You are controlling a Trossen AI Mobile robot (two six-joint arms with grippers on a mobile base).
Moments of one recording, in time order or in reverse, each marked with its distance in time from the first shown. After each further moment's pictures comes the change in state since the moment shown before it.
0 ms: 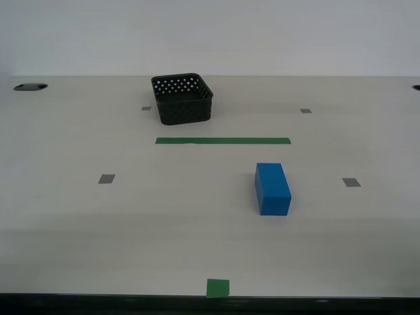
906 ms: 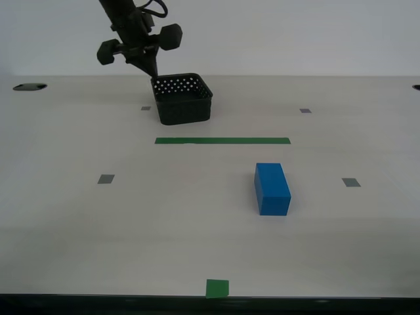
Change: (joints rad) arm 0 0.001 0.000 0.000 -0.063 0.000 0.000; arm 1 -0.243 0.964 0.565 -0.220 0.007 -0.041
